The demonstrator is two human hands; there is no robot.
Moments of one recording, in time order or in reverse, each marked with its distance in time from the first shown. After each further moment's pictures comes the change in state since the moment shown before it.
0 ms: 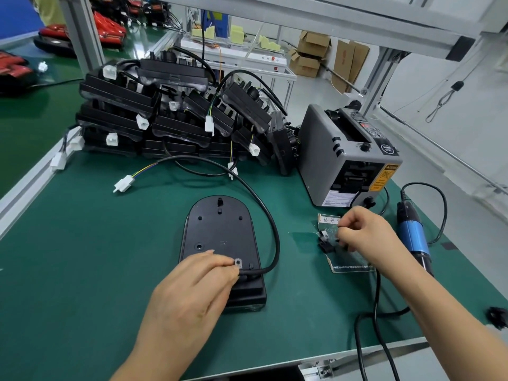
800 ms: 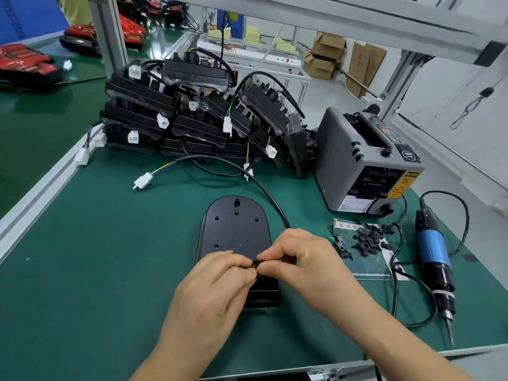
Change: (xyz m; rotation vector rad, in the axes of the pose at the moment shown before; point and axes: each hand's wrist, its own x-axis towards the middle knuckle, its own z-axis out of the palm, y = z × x) left_hand 0.000 0.002 0.003 -0.052 -0.010 -0.059; right_hand -0.074 -0.099 0.059 0.072 -0.250 -0.518
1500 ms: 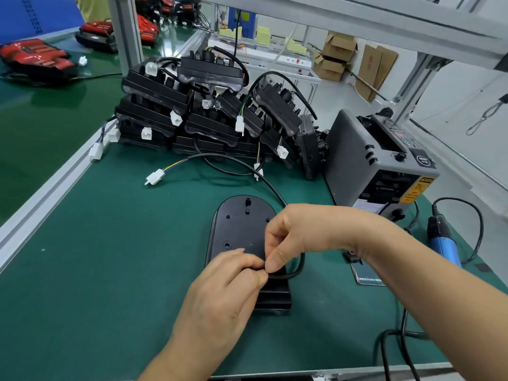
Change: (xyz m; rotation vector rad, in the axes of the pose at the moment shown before) left_hand -0.001 0.000 0.002 0.011 0.024 0.037; right_hand 0.072 -0.019 -0.029 -0.195 -0.764 0.186
